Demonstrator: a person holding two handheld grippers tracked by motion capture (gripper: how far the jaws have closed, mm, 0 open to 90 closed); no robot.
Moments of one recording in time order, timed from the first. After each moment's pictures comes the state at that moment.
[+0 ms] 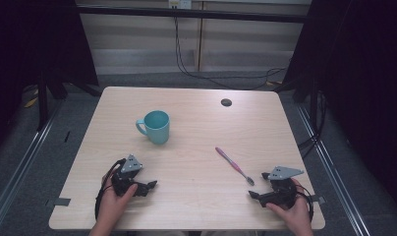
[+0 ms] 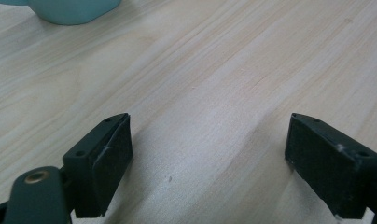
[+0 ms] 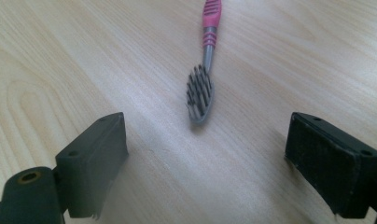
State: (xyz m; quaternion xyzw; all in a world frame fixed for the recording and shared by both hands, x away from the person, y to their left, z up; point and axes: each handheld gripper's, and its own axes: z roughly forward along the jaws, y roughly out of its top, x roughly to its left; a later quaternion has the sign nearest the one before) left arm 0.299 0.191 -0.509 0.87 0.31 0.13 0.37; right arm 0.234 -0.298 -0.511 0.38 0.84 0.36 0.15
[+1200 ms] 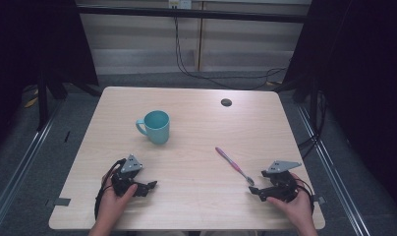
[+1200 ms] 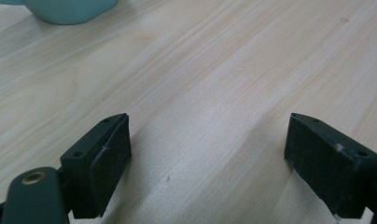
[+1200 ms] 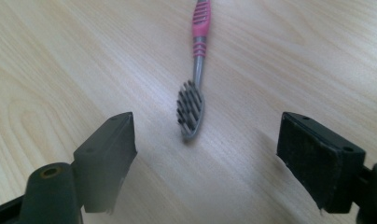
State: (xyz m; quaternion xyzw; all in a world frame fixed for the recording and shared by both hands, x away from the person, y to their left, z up) left arm 0.299 0.191 -0.508 0.87 0.31 0.12 0.37; right arm 0.246 -0.293 -0.494 0.41 0.84 0.33 0.13
